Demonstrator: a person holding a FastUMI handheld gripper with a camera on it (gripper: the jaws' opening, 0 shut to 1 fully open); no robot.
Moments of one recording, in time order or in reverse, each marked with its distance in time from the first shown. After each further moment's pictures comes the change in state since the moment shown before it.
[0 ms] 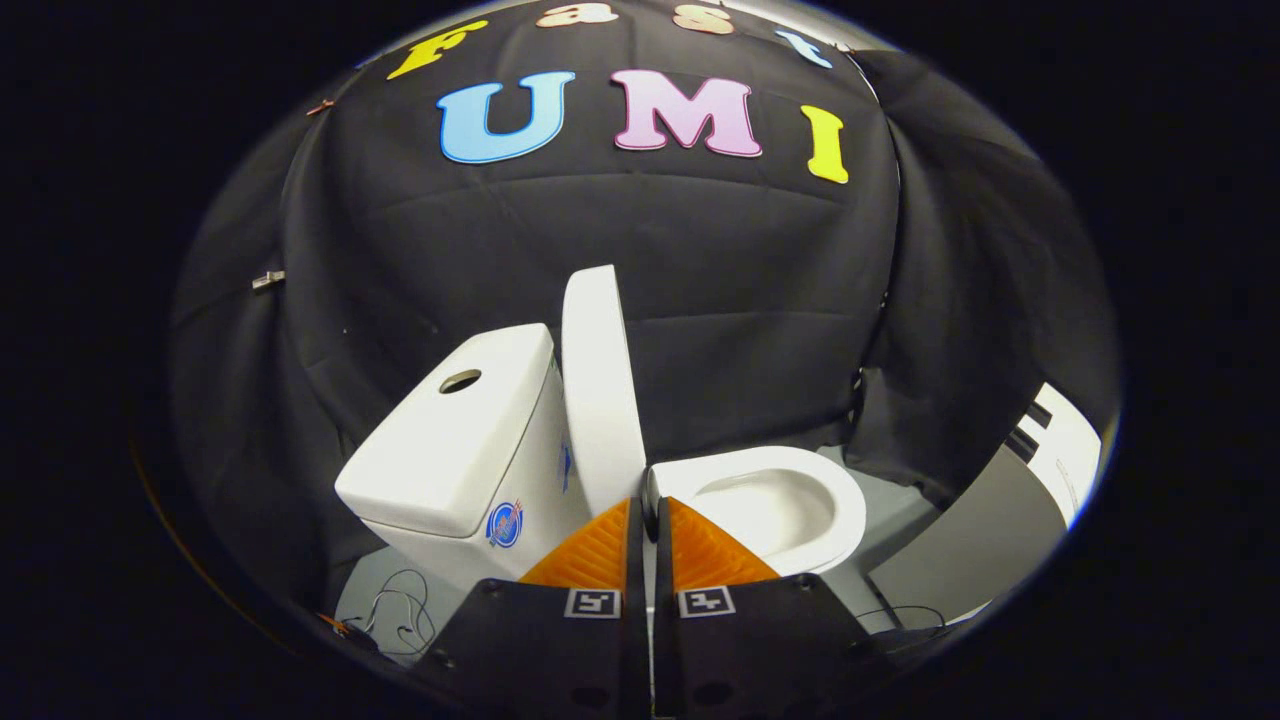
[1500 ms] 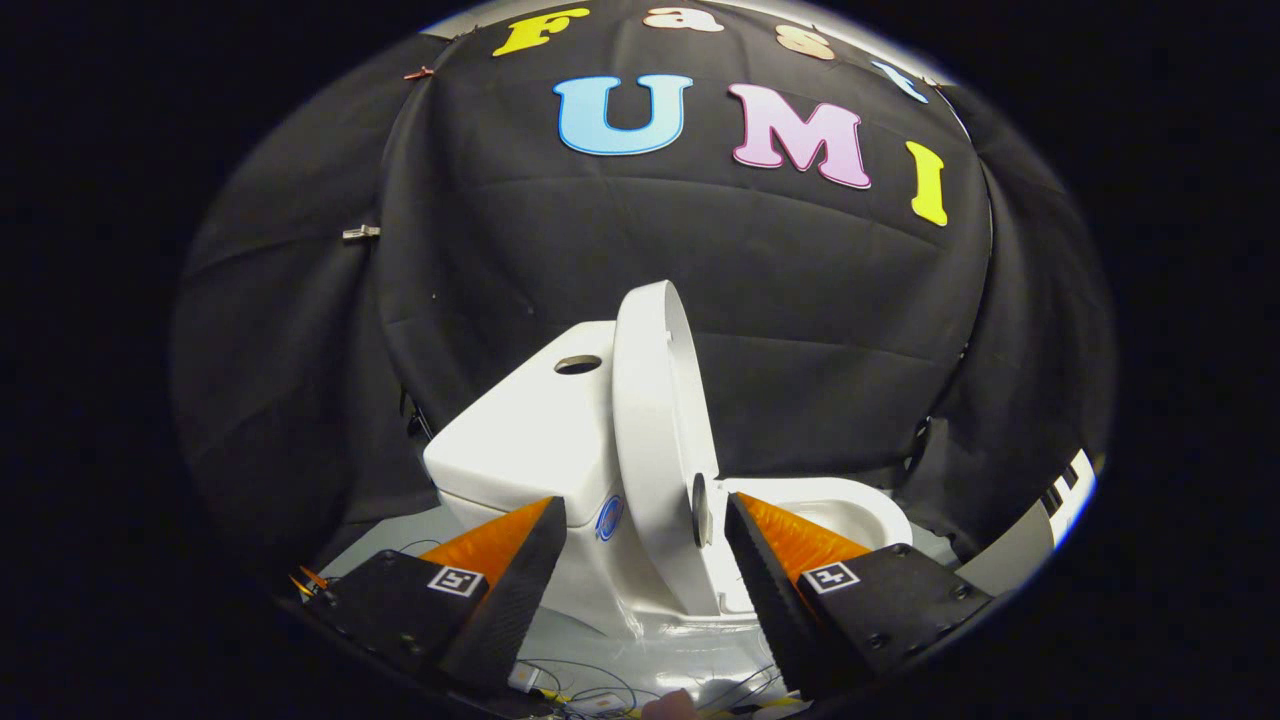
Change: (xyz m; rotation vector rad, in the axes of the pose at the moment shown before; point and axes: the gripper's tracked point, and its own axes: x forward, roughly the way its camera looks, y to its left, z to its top) arm -0.020 0.073 -0.001 -0.148 -0.028 0.244
